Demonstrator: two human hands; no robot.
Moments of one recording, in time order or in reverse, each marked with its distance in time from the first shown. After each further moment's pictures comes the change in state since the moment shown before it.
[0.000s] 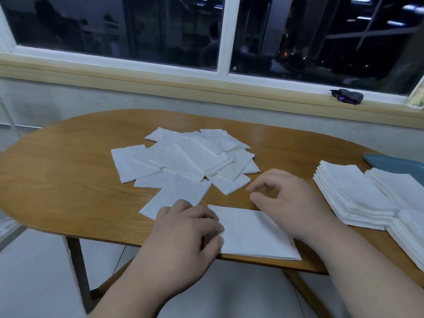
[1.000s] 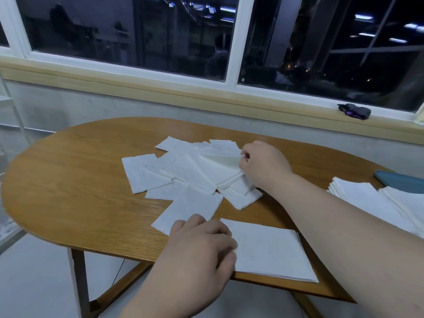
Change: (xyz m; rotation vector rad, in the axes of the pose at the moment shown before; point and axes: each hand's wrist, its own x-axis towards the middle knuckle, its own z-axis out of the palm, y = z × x) left_hand 0.002 -0.004 -0.003 -0.005 -0.007 0.049; right_hand 0.139 -0.006 0.029 -0.477 0.109 -0.092
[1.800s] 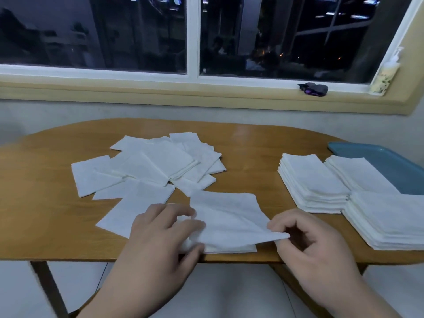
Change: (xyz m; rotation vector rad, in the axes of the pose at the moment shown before) left_hand 0.002 0.029 0.020 0.126 0.186 0.135; right_hand -0.244 0.059 -0.048 0.648 0.219 0.151
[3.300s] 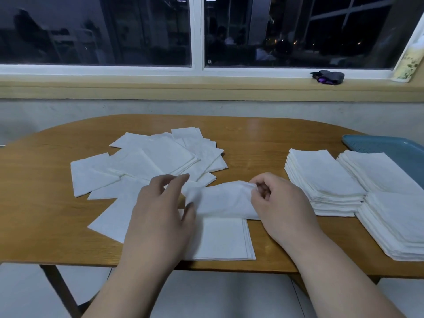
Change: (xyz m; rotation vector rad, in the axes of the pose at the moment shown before) left_hand 0.050 0.018 0.013 -0.050 0.053 -0.436; right_hand 0.080 0.024 0.038 -0.213 -0.045 0.160
